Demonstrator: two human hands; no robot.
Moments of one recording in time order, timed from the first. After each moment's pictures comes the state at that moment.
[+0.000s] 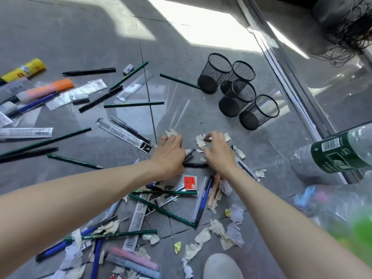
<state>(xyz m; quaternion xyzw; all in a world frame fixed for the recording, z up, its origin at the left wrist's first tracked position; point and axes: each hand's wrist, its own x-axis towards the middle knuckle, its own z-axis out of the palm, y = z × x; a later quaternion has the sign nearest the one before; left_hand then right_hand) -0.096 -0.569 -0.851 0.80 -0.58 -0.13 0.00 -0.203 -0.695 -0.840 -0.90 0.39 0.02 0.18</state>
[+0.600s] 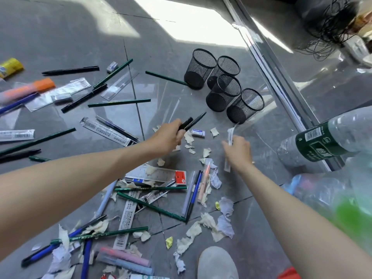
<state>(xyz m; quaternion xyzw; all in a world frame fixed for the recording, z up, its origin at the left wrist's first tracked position) -0.085 -0.601 -0.827 0.76 -0.42 -0.35 0.35 -0.253 -0.731 -0.820 -0.79 0.57 -0.03 0.21</state>
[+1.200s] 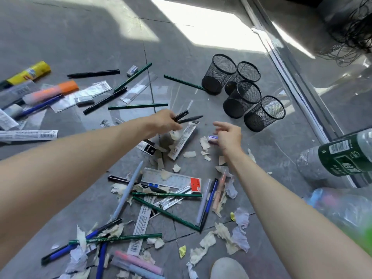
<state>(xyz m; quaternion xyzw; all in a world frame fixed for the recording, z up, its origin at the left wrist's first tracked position) -0.011 -0.597 -0.818 0.78 -0.30 -0.45 0.33 -0.166 -0.717 -0.833 -0.67 0.54 -0.16 0.48</state>
